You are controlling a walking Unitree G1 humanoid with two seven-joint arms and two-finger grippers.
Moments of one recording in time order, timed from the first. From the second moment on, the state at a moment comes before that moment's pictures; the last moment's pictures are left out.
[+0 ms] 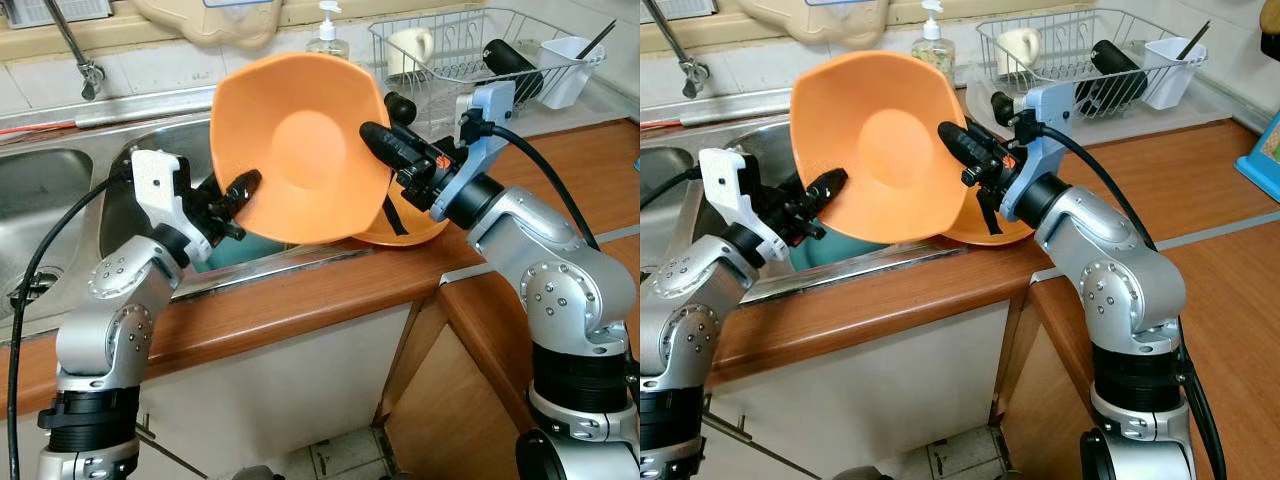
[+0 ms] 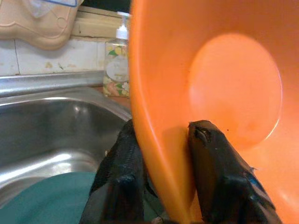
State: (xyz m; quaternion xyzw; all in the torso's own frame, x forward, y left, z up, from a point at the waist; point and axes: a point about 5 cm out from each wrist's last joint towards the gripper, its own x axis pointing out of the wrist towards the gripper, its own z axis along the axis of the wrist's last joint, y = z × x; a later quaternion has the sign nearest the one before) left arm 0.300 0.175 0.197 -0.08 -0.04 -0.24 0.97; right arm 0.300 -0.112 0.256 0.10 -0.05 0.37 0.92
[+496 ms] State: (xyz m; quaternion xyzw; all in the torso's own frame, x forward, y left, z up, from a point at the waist) left arm 0.300 0.175 0.198 -0.11 -0.05 -0.24 0.96; right arm 0.301 -0.114 0.254 0.10 -0.05 0.36 0.93
